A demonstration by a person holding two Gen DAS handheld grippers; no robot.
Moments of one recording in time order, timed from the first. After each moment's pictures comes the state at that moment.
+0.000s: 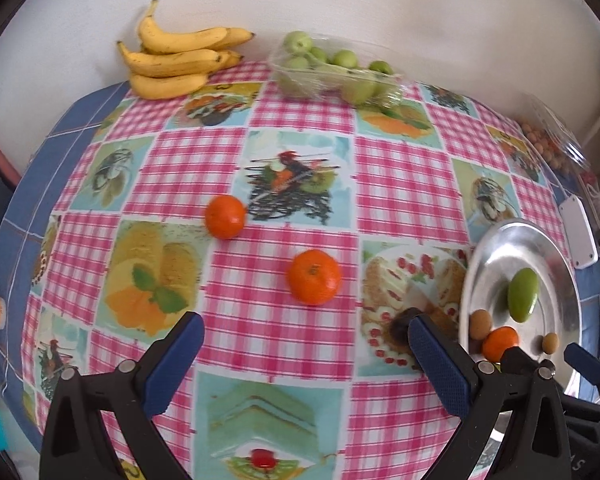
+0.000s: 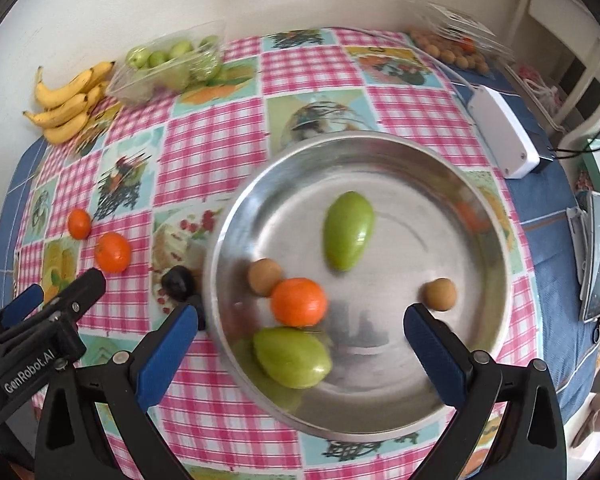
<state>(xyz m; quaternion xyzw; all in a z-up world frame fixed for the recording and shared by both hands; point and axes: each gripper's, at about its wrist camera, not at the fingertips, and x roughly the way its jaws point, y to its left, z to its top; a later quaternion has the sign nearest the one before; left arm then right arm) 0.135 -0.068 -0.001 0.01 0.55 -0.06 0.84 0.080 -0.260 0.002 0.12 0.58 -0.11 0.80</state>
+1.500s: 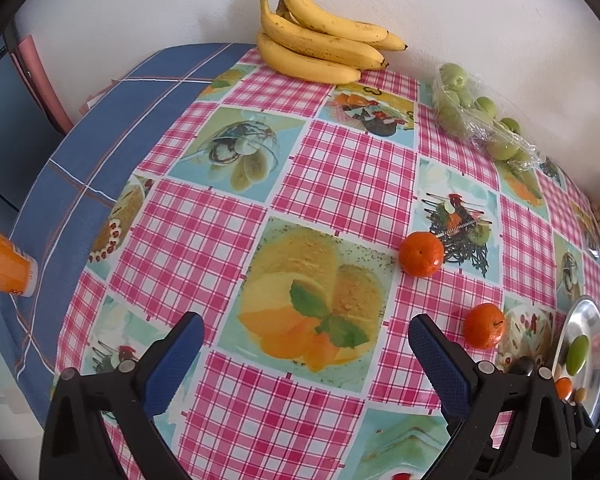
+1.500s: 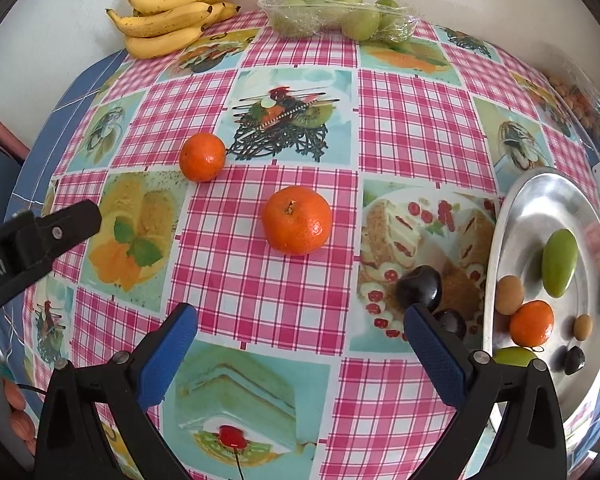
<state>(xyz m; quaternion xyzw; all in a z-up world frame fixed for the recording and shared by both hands) 0.166 0.069 -0.013 -0.06 0.55 0.04 0.83 0.133 -0.103 -0.033 0.06 0.60 0.00 0.80</state>
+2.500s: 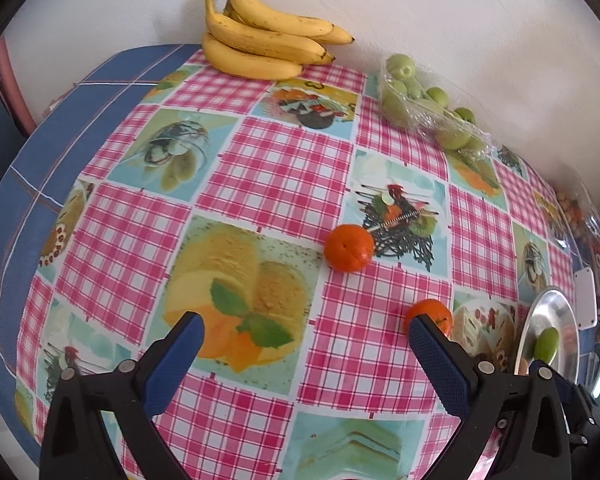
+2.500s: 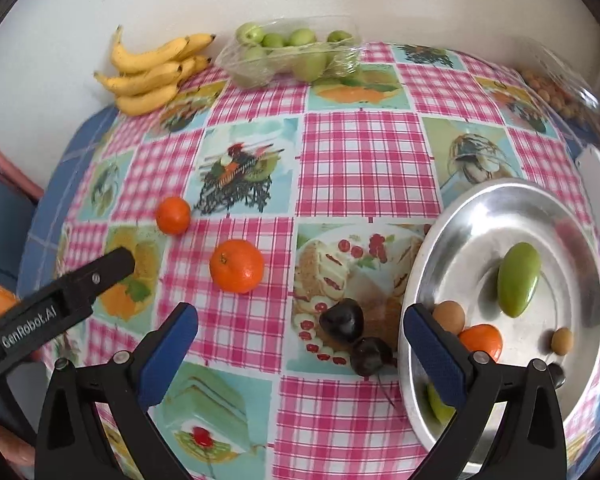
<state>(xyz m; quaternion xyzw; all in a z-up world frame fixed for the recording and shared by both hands) 0.166 0.032 -0.018 -0.08 0.55 -0.03 0.83 0.128 -0.164 -0.007 0.10 0.56 0.01 0.82</state>
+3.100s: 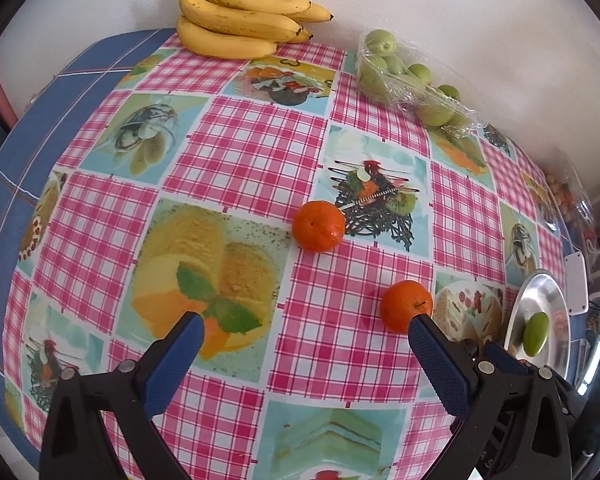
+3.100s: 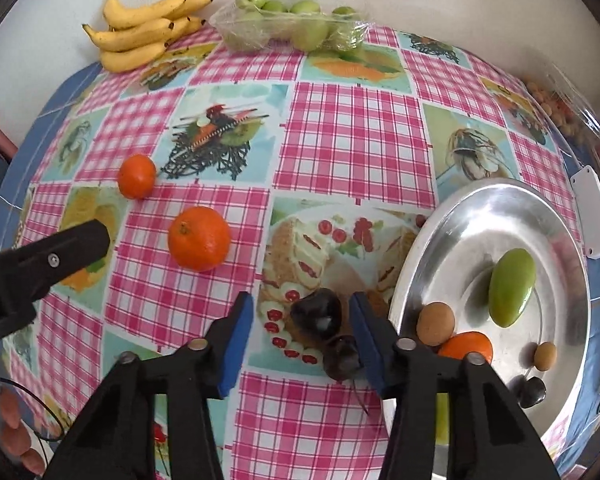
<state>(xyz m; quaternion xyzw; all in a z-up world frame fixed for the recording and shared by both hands) 0.169 0.016 -0.026 -0.09 0.57 -0.05 0.81 0.136 -0.159 -0.035 0.03 0.59 -0.01 0.80</state>
